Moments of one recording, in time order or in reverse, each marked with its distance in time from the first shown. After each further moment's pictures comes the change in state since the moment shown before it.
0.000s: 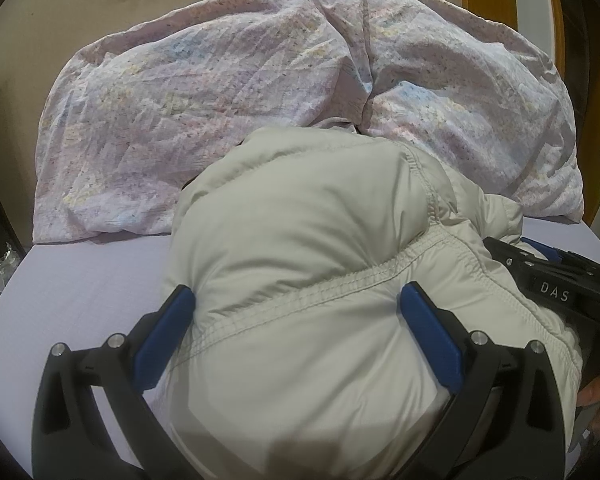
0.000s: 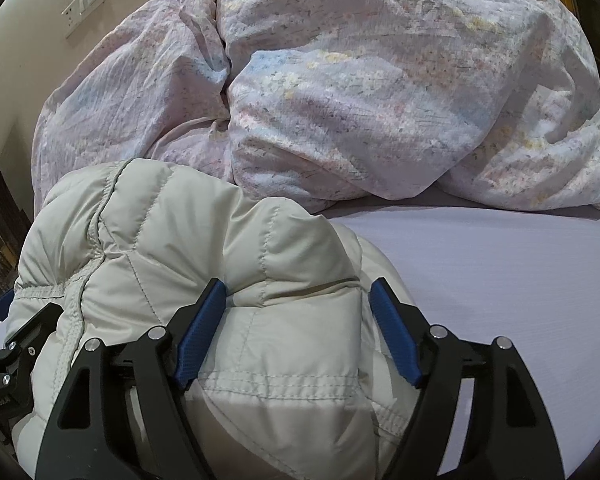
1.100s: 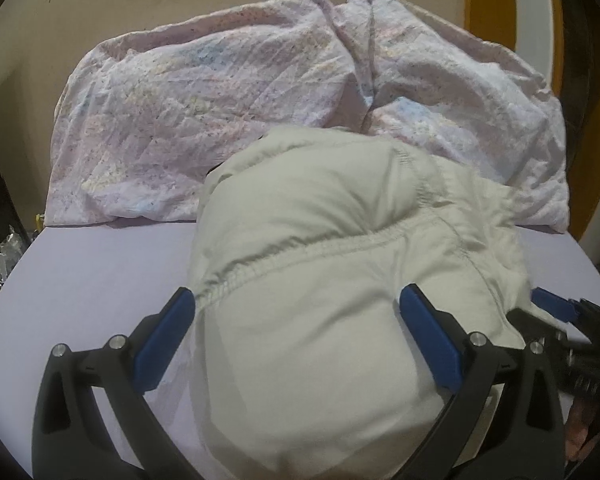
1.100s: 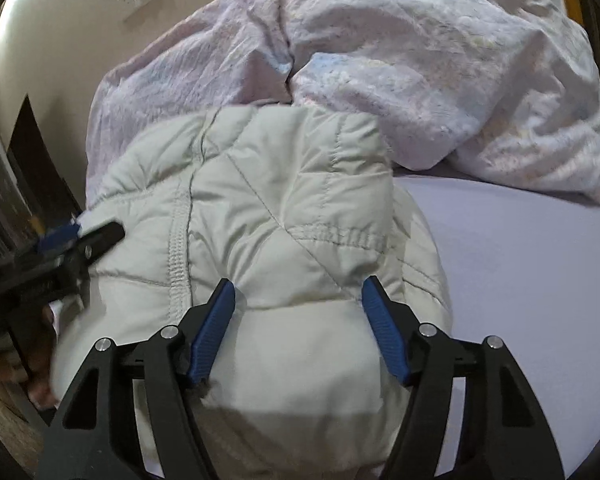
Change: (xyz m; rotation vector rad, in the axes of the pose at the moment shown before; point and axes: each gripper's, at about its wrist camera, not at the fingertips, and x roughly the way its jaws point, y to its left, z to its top) left arm -0.049 0.007 -0.013 -0.061 -0.009 -0.015; right arm -0.082 0.019 -0.042 -0.061 0.036 0.115
